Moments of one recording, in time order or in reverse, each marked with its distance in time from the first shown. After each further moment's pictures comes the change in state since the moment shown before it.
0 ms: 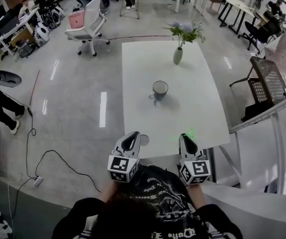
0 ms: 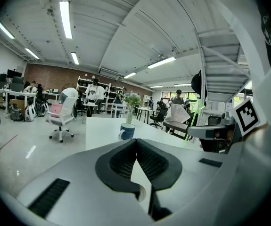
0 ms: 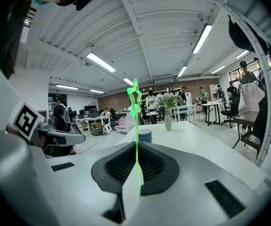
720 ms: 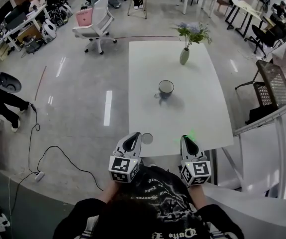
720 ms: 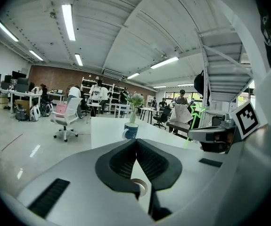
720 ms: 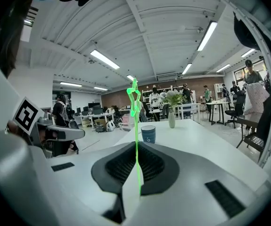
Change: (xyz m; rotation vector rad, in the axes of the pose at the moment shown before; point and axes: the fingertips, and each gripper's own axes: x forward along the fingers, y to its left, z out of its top) left arm -0.019 -0.001 -0.006 -0.011 0.003 0.045; right arm -0.005 0.009 -0.012 -0.028 0.039 0.040
